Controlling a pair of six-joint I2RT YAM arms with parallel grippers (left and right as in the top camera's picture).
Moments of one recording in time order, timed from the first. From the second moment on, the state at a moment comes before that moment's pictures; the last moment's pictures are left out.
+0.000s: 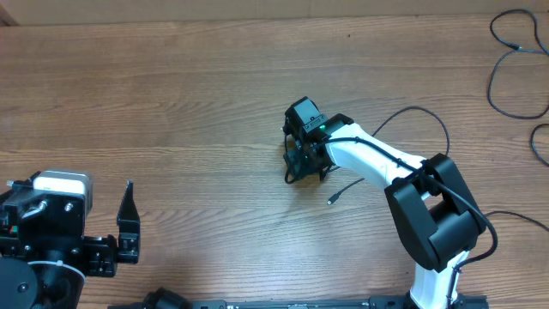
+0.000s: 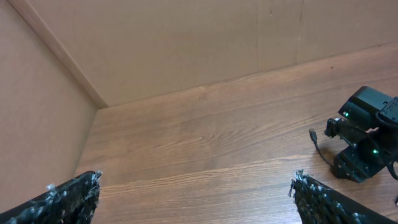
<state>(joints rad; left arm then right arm) -0.48 0.86 1.85 -1.44 -0.47 0.01 0.57 2.00 1.30 -0.68 -0.06 0.11</state>
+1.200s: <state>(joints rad) -0.48 0.86 1.85 -1.32 -0.47 0.01 -0.19 2.05 1.31 -0.45 -0.03 0.07</state>
